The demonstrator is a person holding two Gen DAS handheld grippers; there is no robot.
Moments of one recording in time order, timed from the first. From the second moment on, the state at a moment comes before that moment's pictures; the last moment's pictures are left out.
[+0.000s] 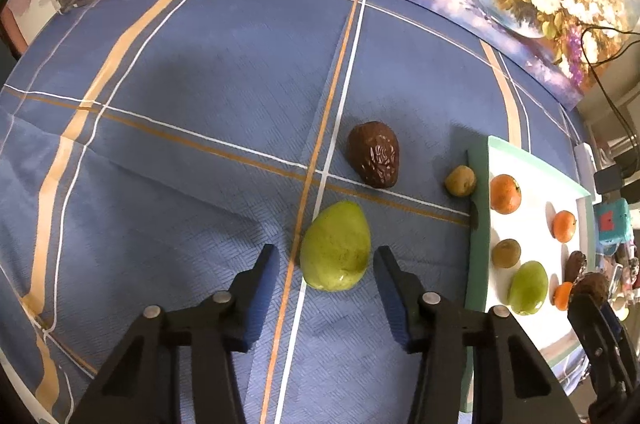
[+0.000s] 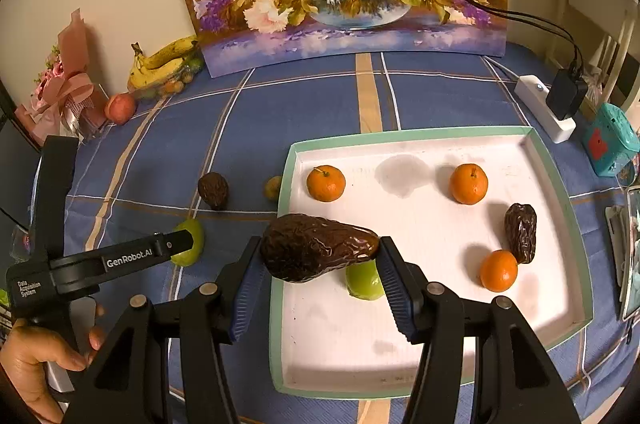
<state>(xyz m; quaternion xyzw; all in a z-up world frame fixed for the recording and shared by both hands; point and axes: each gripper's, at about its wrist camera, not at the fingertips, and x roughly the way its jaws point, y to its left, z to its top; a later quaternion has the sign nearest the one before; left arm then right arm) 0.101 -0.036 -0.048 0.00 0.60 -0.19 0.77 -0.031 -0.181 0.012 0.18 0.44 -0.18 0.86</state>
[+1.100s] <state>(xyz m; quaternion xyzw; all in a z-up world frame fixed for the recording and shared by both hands) 0.084 -0.066 -0.024 0.02 0.58 -0.25 0.78 -0.048 -0.203 0.004 0.22 0.44 -0.20 0.85</state>
